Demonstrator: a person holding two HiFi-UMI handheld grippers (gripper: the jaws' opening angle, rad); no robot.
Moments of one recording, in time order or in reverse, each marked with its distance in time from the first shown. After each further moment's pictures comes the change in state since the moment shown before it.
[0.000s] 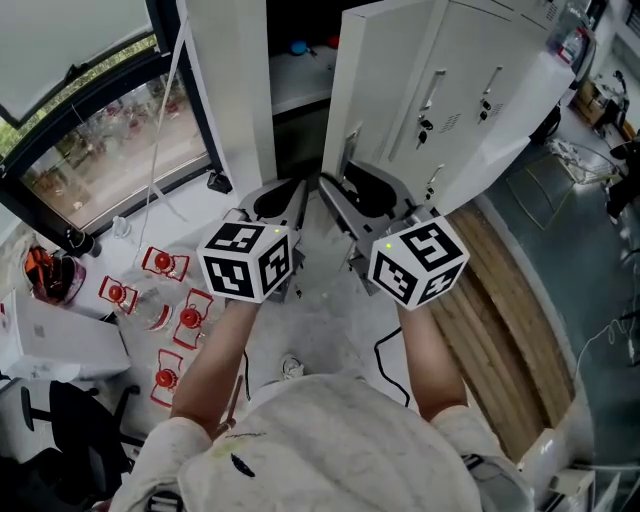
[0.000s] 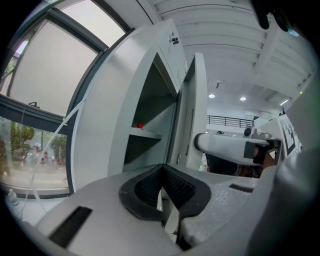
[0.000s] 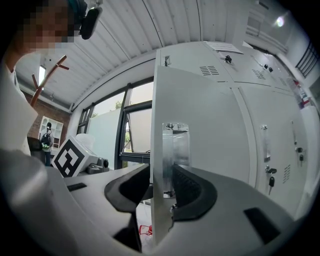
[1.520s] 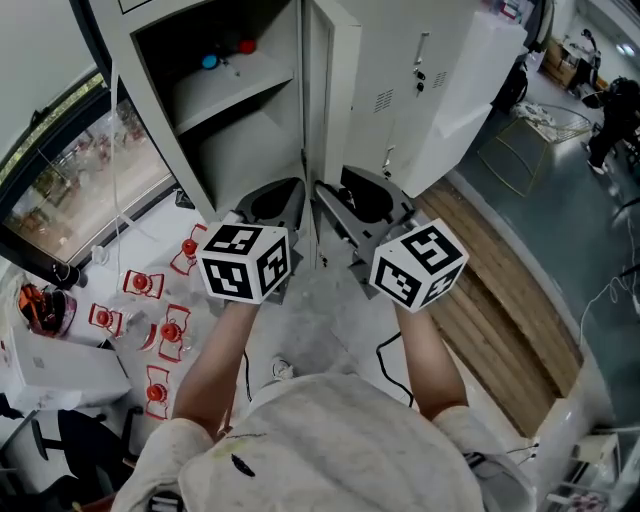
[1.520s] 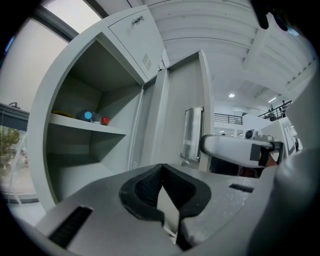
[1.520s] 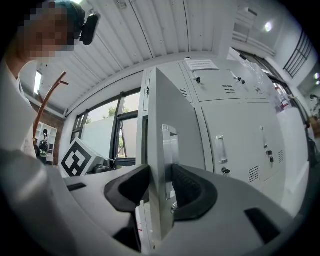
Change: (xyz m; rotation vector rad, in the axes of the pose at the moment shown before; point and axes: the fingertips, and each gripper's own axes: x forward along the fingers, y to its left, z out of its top) left arm 0.061 -0.128 -0.012 0.061 0.032 -0.112; right arm -0.123 -0.070 0.005 0.044 -0.062 -0.073
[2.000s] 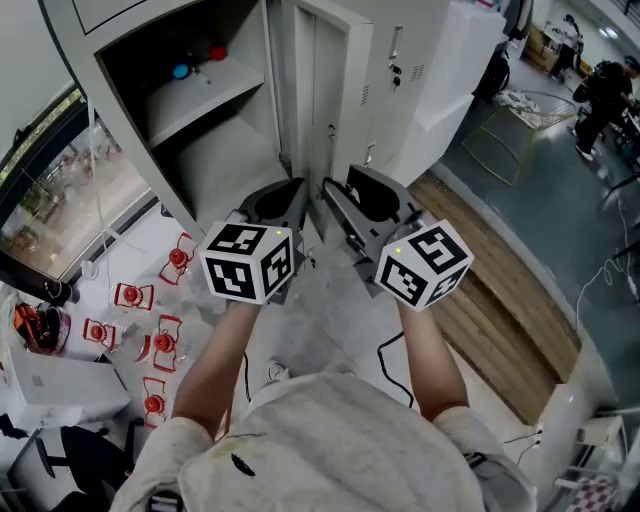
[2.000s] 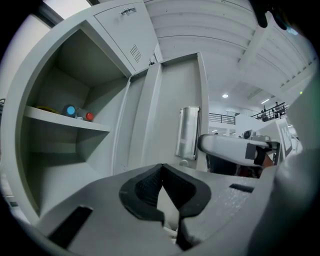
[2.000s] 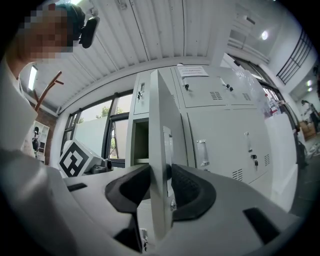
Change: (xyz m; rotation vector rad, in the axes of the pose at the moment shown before) left arm 0.035 -0.035 -0.001 0.013 0.017 -0.083; right arm -0.031 -0.041 0.005 0.001 -0.019 -0.090
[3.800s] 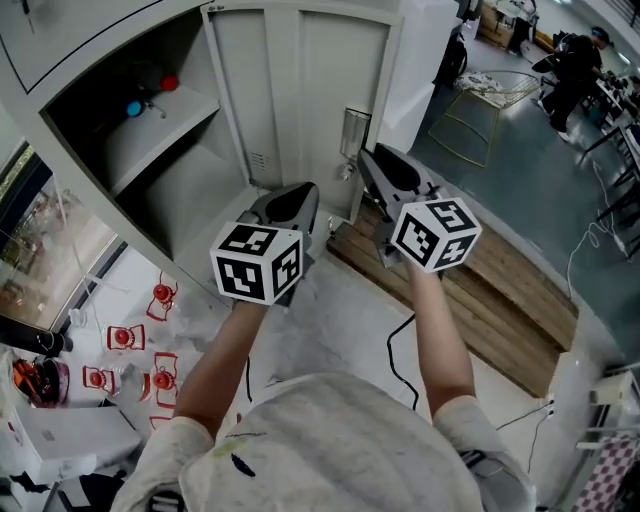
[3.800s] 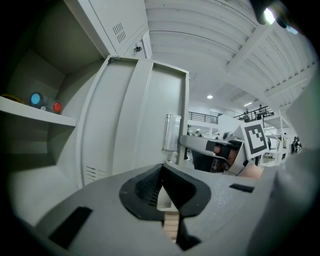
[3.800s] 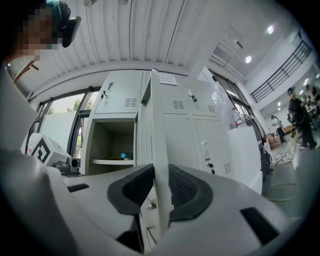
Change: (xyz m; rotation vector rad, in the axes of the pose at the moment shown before) left arm 0.069 -0.036 0.000 0.037 0.031 -0.197; right arm -0.028 -0.137 0.007 -0.006 -0.042 -0.341
